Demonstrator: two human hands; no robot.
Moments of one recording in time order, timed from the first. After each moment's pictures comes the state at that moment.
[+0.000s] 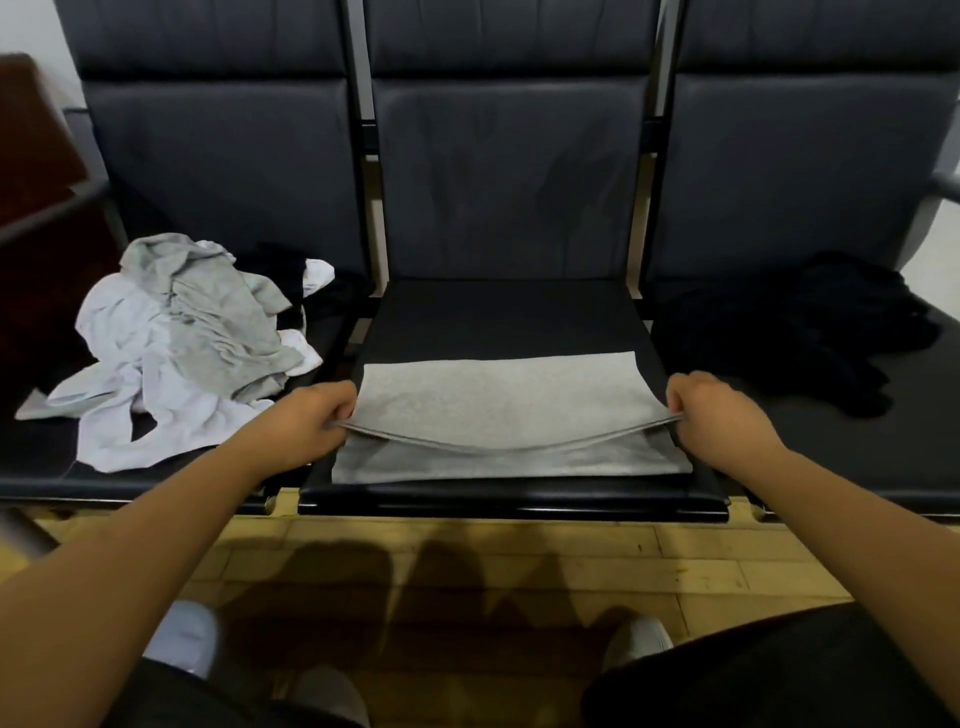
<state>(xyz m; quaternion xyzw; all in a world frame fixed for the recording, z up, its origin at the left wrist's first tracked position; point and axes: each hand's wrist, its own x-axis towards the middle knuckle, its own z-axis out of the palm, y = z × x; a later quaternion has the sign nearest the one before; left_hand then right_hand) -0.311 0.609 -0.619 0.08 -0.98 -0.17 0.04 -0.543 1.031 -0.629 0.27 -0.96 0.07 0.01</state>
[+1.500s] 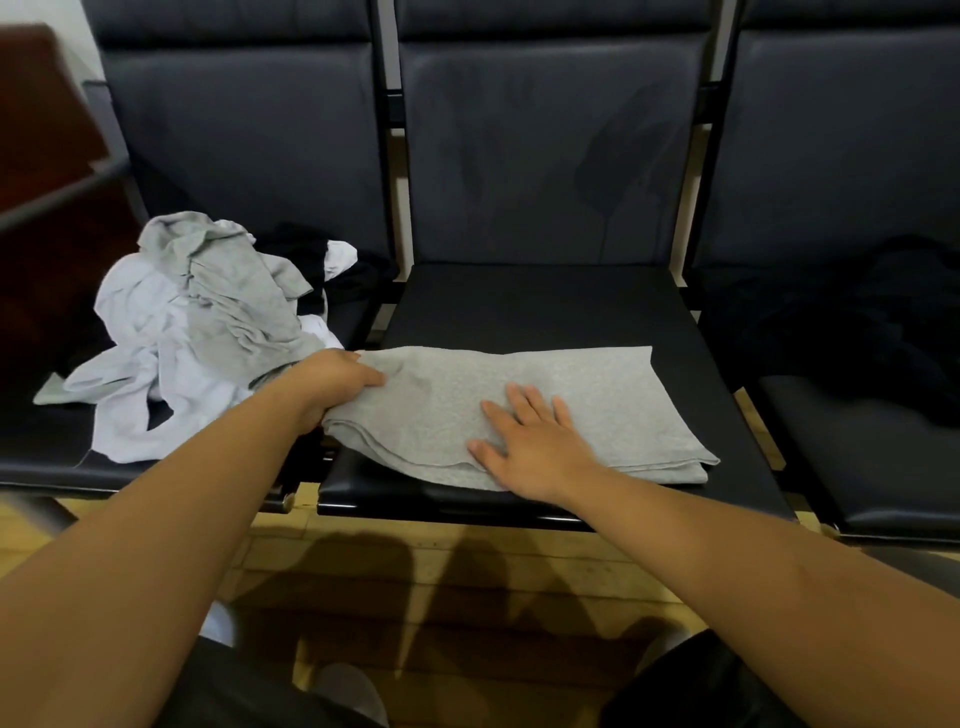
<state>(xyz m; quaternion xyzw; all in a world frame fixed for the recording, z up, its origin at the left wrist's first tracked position) -0.356 0.620 -0.594 0.41 -0.77 -0.48 0.00 -0.459 0.847 -0.677 0.43 -0.89 0.06 -0.14</state>
